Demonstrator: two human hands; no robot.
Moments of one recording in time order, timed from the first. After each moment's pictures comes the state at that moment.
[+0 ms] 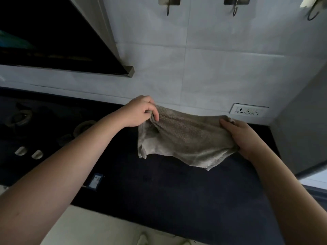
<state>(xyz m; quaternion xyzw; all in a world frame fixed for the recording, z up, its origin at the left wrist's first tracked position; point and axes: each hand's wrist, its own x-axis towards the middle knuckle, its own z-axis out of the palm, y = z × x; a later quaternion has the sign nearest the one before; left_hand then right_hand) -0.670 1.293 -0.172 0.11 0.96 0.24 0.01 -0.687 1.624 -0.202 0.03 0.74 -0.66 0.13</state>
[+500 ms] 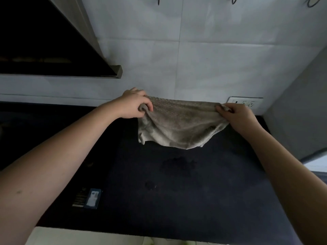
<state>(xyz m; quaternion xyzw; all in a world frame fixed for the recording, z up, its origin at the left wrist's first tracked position) -0.750 1.246 -0.186 0.20 0.97 0.09 0.05 -0.736 1.604 -0.201 -0.03 0.92 -0.39 -0.01</state>
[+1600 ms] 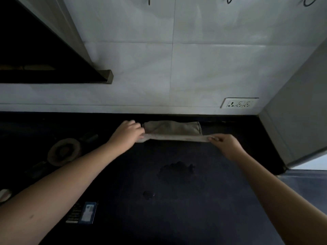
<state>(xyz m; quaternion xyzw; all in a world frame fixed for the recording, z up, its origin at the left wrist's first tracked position) -0.744 1.231 -0.308 0.28 0.95 0.01 -0.12 -0.736 1.616 -0.310 0.06 0.90 -0.42 0.09</state>
